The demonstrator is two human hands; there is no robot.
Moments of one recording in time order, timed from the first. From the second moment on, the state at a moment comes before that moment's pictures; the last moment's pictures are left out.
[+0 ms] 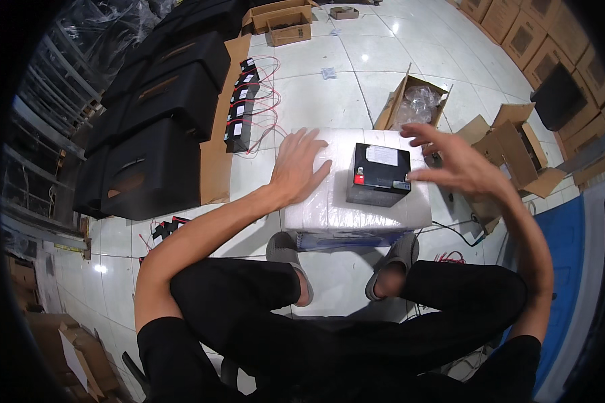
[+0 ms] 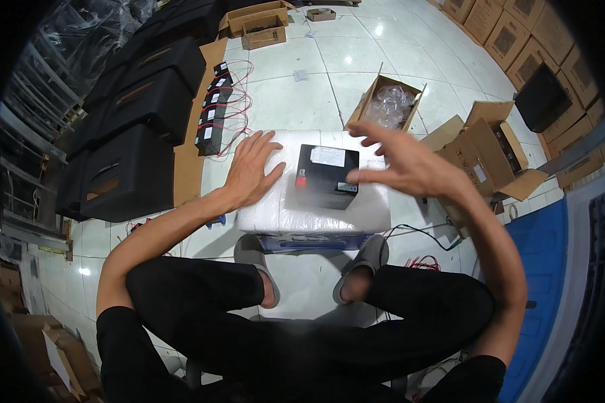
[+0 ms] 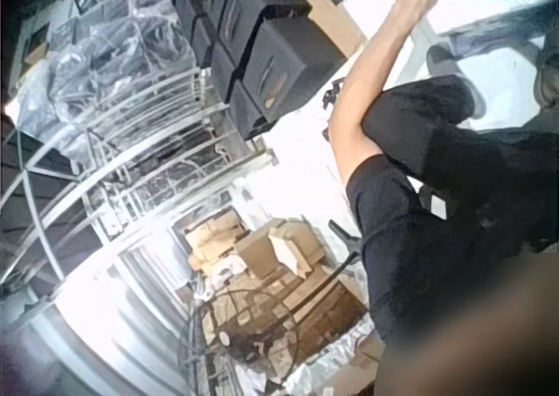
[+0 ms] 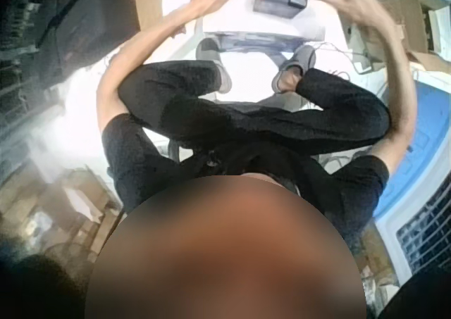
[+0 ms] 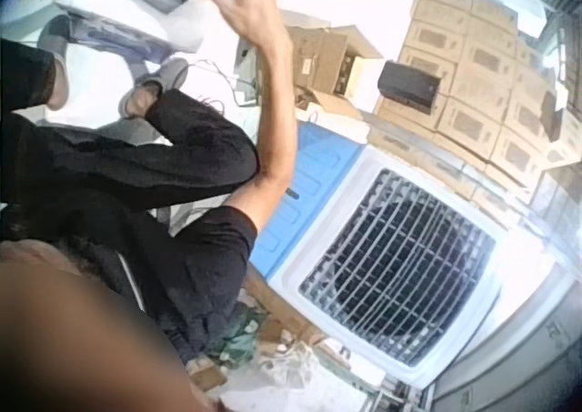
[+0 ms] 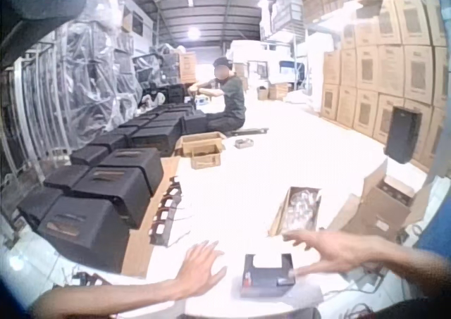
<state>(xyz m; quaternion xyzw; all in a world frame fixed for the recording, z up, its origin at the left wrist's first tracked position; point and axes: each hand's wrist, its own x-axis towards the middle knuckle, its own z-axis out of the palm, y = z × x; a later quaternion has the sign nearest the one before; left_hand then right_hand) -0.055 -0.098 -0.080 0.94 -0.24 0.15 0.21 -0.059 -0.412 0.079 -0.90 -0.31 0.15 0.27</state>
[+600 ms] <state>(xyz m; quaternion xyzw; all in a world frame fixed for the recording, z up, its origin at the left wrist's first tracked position) -0.125 -0.152 -0.044 0.85 -0.30 0.08 0.44 -0.119 -0.360 0.018 -0.93 -0.20 -0.01 0.32</state>
